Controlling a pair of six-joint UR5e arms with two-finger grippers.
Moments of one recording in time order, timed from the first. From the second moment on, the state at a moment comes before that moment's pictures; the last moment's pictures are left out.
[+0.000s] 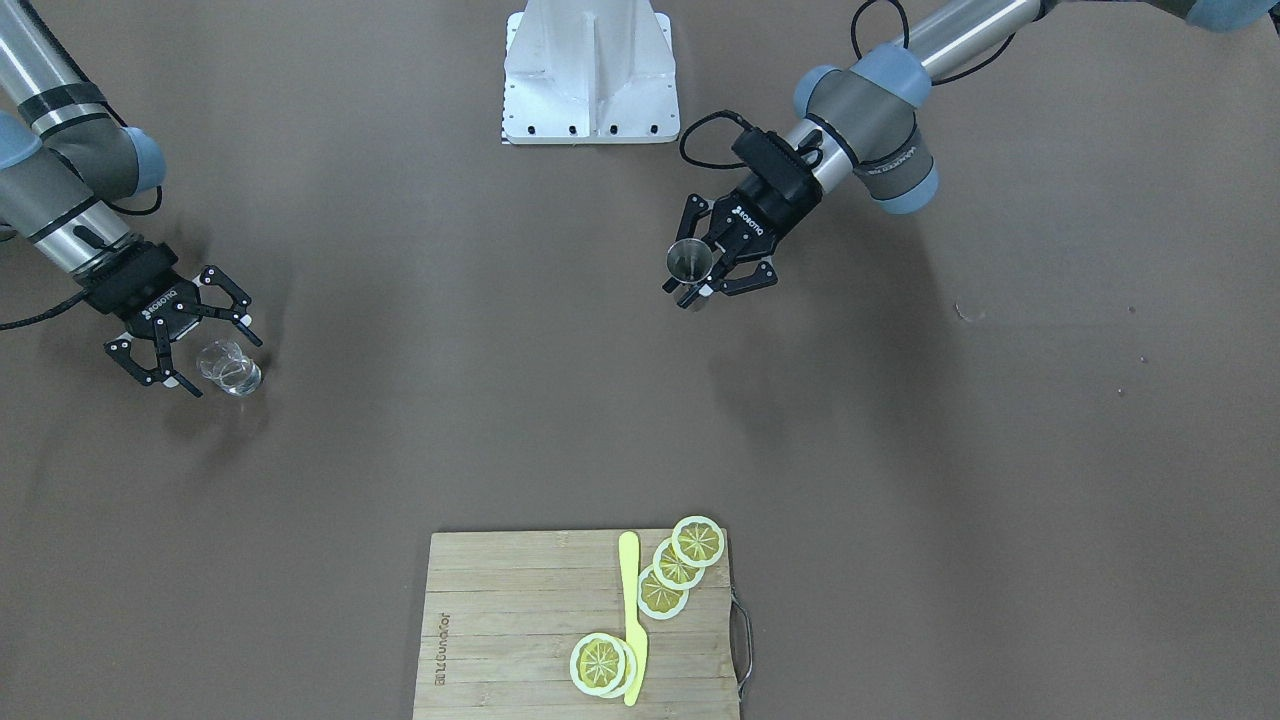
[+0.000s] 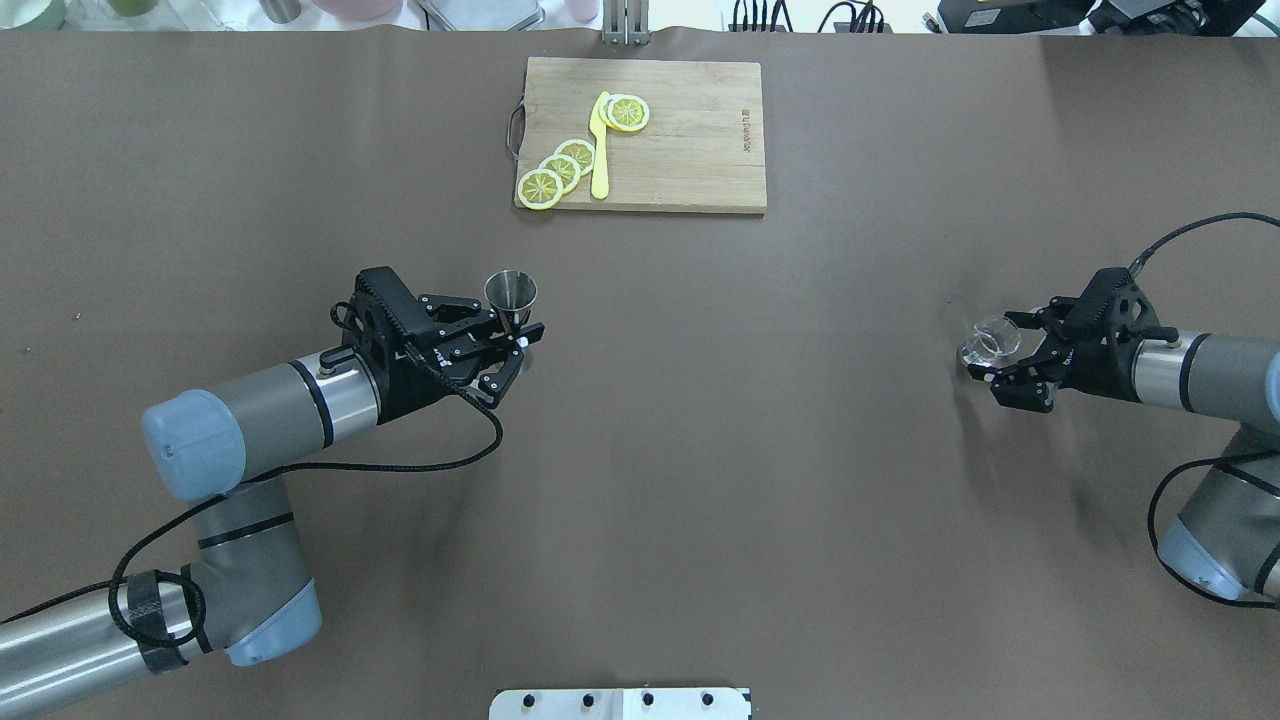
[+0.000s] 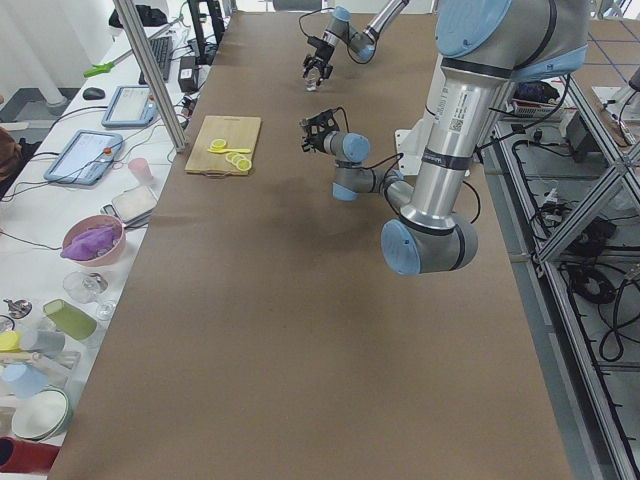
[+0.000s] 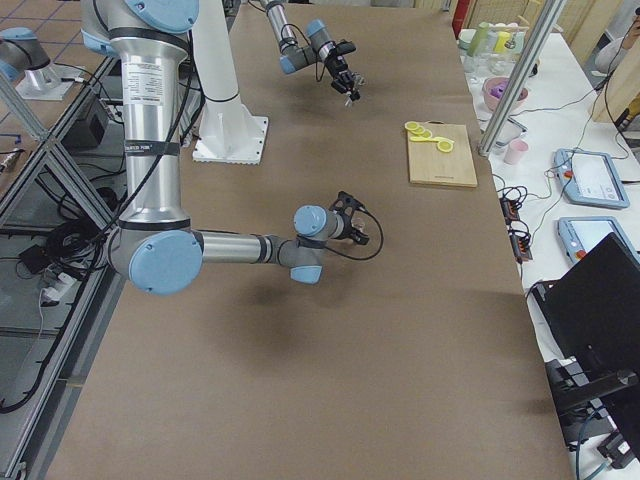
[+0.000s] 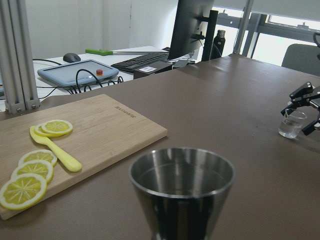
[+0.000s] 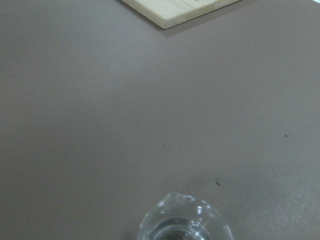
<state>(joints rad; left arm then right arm) -0.45 -1.95 -1.57 -2.95 -1.46 -0.45 0.74 -1.57 1.40 -0.06 1.82 0.38</state>
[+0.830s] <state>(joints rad) -0.46 -2.03 -1.58 -2.82 -1.61 -0.42 0.73 -1.56 1.40 -0.06 1.80 0.38</state>
